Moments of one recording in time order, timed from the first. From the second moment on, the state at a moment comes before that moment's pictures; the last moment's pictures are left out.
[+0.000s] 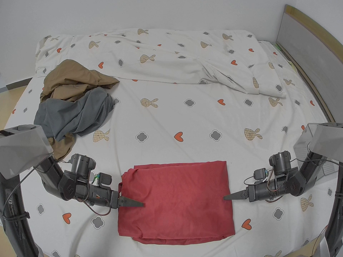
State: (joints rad) left arm -0.16 2.22 -0.73 -0.49 -0.86 -0.03; right arm 0.17 2.21 -0.65 -0.64 0.81 0.15
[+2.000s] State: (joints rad) left arm -0.29 2.22 -0.77 -0.49 -0.87 -0.09; right arm 0.39 2.22 -0.79 -0.72 0.93 0.44
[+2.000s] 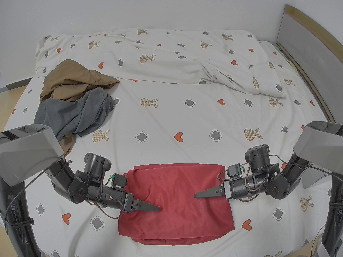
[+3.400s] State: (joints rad) left arm -0.34 2.22 -0.79 -0.49 -0.88 -0.14; right arm 0.48 2.27 -0.82 -0.71 0.84 0.44
